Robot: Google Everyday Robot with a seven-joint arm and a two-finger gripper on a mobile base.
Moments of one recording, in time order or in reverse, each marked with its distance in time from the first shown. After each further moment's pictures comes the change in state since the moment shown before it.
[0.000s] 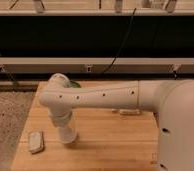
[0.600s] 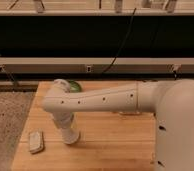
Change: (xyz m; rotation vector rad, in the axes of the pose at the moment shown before) arm 0.005 0.008 0.020 -0.018 0.036 -0.020
